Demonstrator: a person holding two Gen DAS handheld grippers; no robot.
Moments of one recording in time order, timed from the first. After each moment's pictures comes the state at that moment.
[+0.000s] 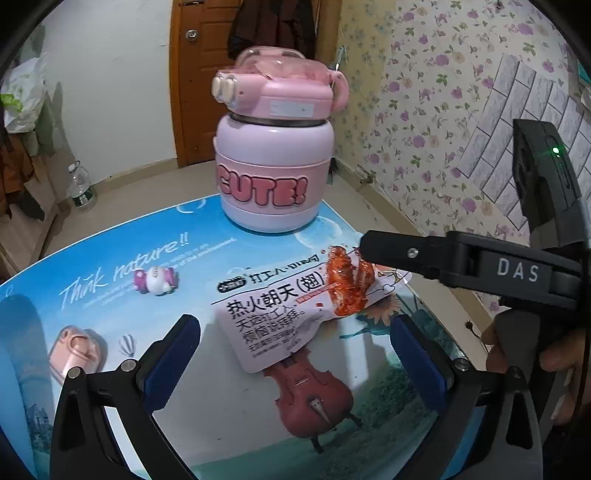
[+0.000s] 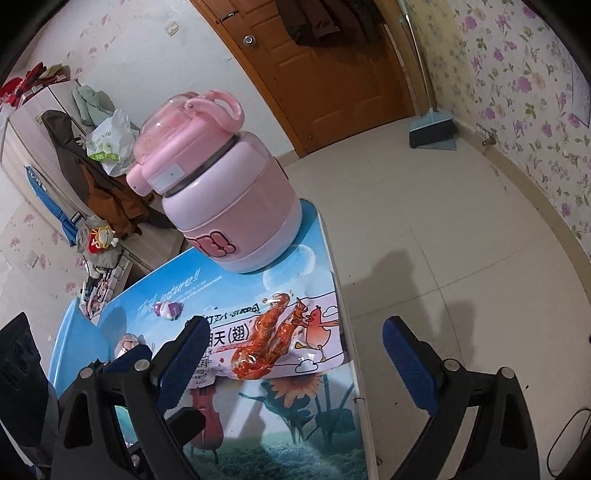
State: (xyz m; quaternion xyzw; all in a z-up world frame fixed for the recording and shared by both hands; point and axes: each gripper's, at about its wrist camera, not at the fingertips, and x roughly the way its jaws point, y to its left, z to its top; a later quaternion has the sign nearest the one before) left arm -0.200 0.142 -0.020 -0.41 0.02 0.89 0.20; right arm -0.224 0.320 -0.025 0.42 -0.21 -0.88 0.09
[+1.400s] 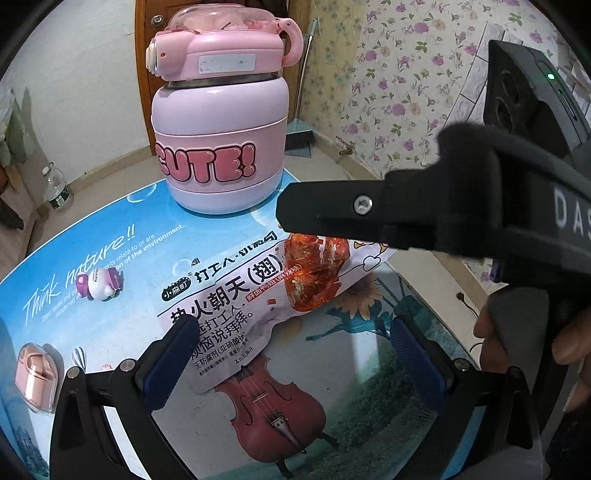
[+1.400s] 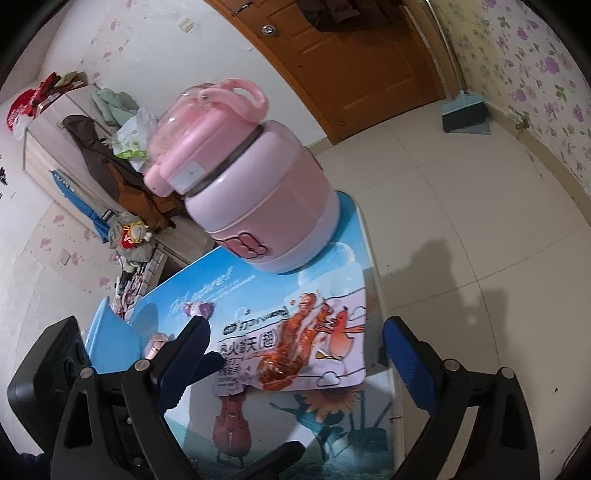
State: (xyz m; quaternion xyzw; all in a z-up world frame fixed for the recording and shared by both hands) left arm -0.210 0.168 -0.038 -0.45 0.06 0.86 0.25; right arm -0.233 0.314 -0.021 0.42 -0.25 -0.86 0.16
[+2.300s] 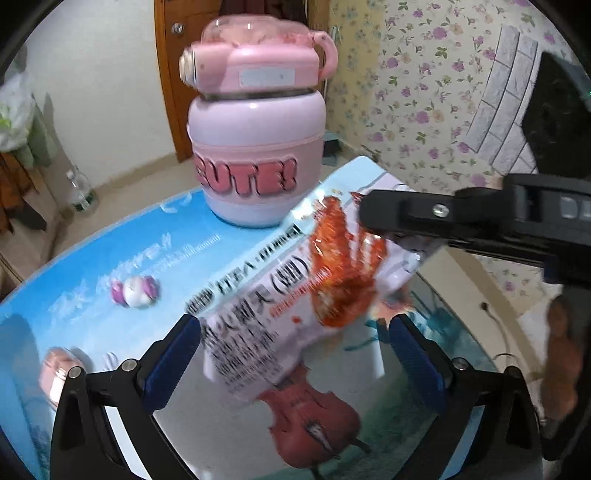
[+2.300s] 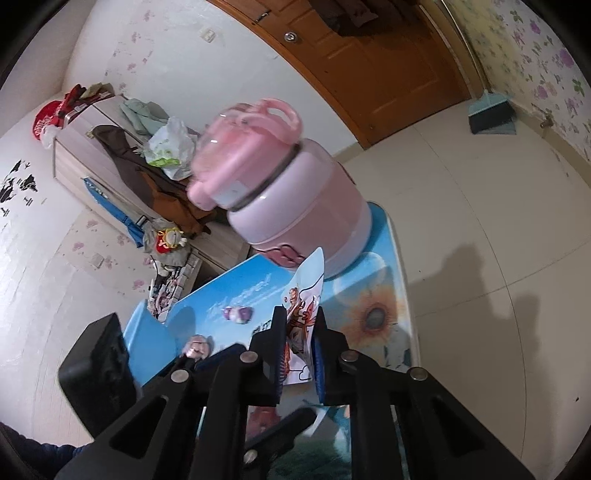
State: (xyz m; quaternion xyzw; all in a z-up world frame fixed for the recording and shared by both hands) left arm -0.226 0.183 -0.033 -0.42 0.08 0.88 0.19; right arm -0.230 0.325 -0.008 0.40 -0.28 -0.84 0.22
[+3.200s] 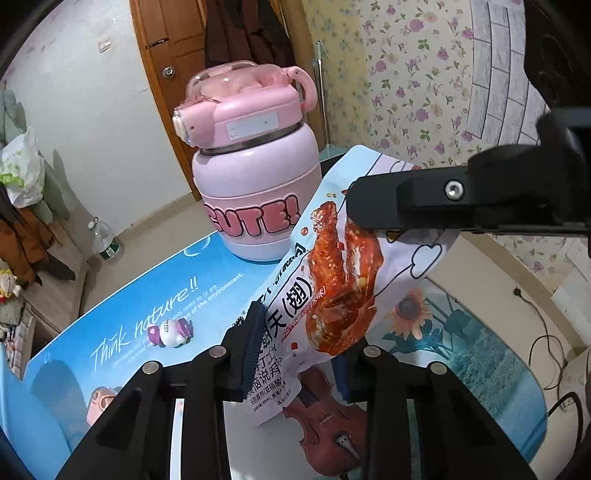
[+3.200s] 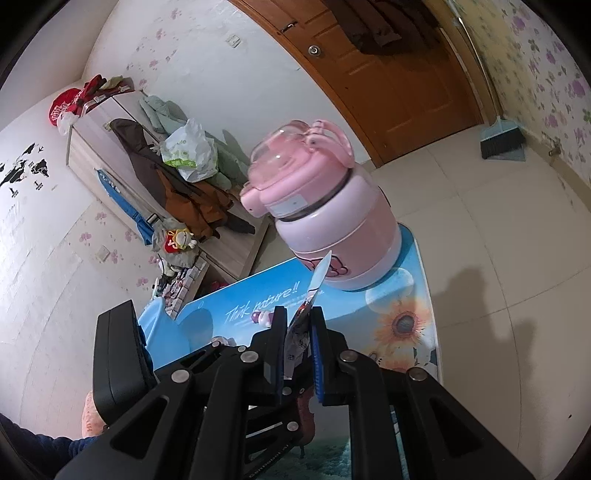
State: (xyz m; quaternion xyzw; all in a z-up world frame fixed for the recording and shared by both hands) left arm -0.216 0.185 -0.020 -0.37 0.16 0.90 0.18; right arm -0.207 0.312 0.029 0.37 -0.26 -0.86 0.23
